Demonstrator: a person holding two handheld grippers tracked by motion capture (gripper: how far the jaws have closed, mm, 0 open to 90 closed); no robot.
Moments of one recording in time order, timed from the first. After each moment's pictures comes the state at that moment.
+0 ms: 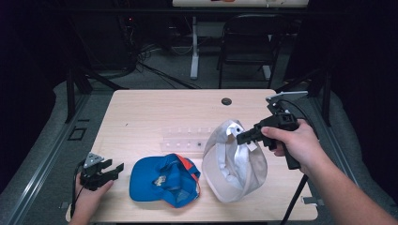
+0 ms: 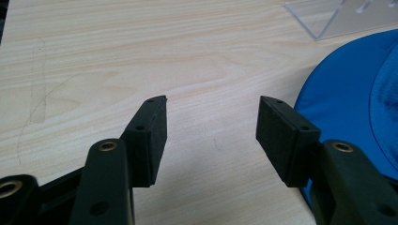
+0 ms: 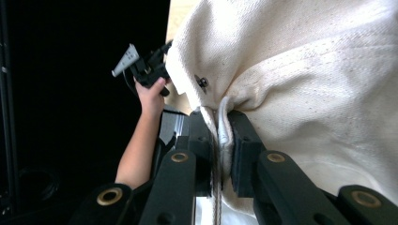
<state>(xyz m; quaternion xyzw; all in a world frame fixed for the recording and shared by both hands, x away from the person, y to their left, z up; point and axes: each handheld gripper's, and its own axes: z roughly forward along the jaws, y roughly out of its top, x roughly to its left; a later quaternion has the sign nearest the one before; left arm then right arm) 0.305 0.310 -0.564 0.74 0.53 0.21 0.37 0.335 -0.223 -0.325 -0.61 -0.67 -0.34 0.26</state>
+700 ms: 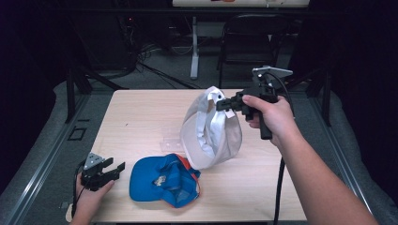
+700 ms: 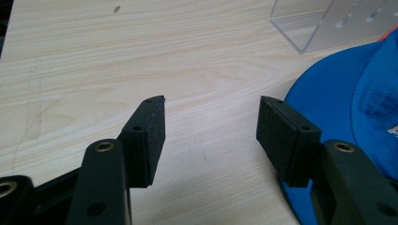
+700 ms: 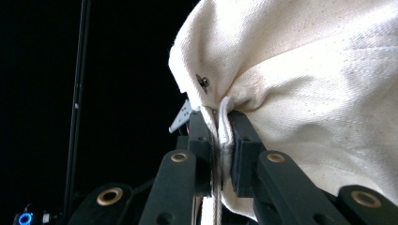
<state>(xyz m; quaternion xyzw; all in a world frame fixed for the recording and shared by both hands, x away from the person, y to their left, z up) 0.302 0.305 -0.560 0.74 0.51 0.22 0.39 0.387 -0.186 -0.304 -0.59 -0.62 -0.44 0.28</state>
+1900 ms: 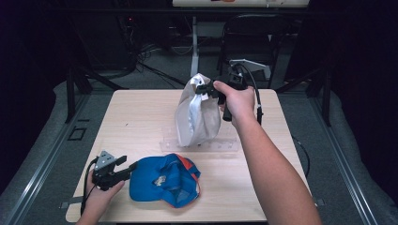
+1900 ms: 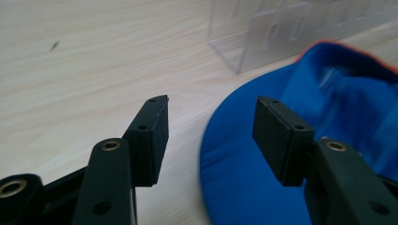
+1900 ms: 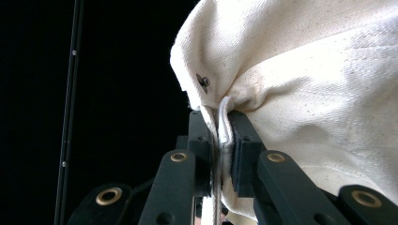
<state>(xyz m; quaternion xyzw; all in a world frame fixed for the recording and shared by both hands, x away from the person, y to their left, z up) 0.301 0.262 -0.542 0.77 0.44 0.21 0.42 0.448 -0.131 -0.326 -0.64 -0.57 -0.46 0.24</state>
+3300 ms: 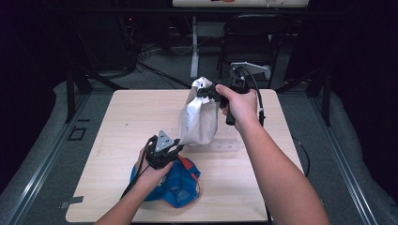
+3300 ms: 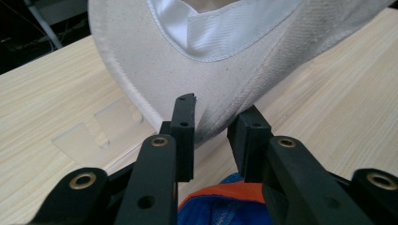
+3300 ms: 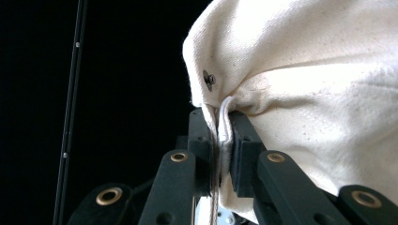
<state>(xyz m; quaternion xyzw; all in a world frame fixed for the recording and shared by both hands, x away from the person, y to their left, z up) 0.349 0.122 -0.510 0.81 0.32 0.22 0.44 0.441 -0.136 -0.330 -0.63 -0.57 -0.46 0.24</state>
